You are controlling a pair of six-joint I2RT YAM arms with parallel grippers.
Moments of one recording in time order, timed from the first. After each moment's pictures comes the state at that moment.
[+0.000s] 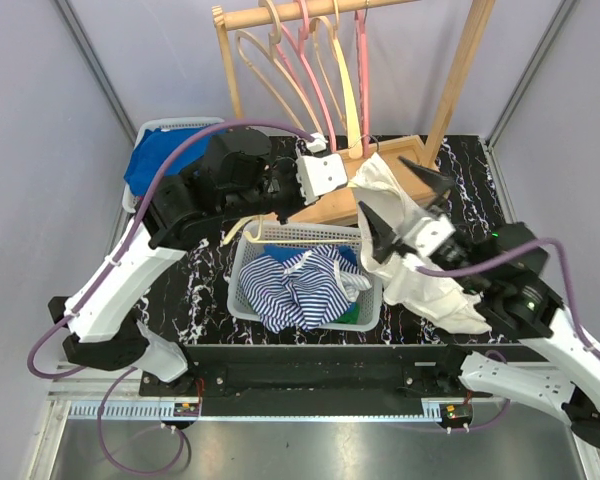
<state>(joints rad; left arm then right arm) -0.96 1.49 2.12 -1.03 0.11 0.51 0.94 0.82 1.18 -0.12 0.09 -0.84</state>
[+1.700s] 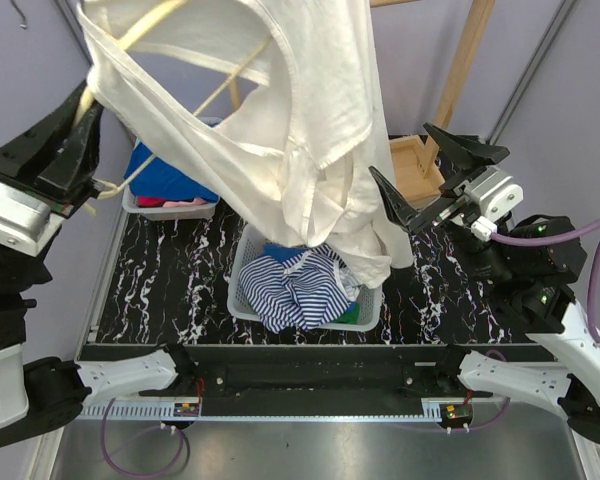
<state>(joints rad) -0.89 0.97 2.01 -0.39 -0.07 0.83 0.94 0.85 1.32 0.08 0.14 -0.51</state>
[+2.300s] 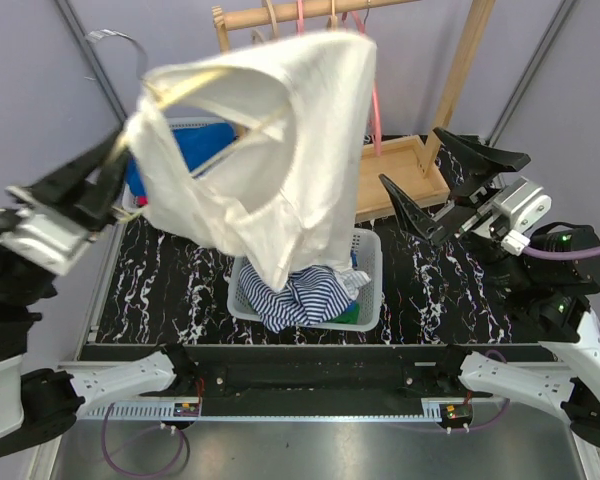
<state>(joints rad) -0.88 0.90 1.91 -0.47 -0.01 0.80 0.94 0.81 1.33 0.07 0.08 -0.47</state>
